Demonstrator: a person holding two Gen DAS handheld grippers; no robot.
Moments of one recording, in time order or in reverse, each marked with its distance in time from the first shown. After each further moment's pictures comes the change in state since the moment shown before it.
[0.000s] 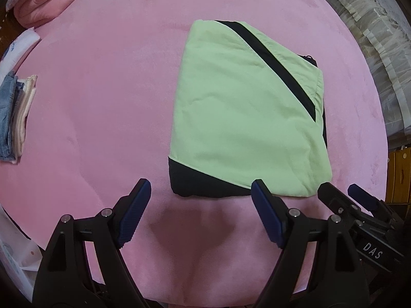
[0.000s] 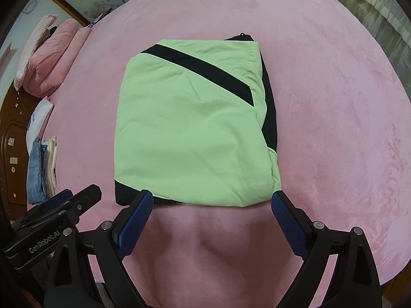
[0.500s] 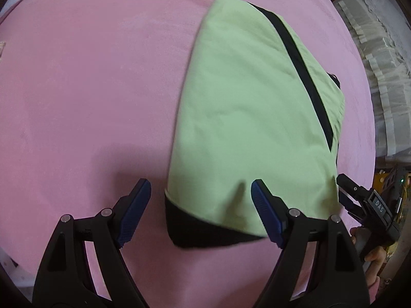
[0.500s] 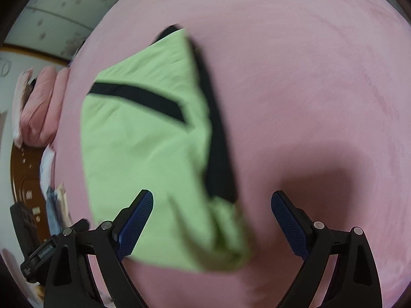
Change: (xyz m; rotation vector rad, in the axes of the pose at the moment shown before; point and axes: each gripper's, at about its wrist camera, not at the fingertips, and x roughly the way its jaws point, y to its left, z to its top) left arm 0.099 0.062 0.048 -0.134 0.092 -0.216; right arm 0.080 -0.114 0.048 0.263 0.022 0.146
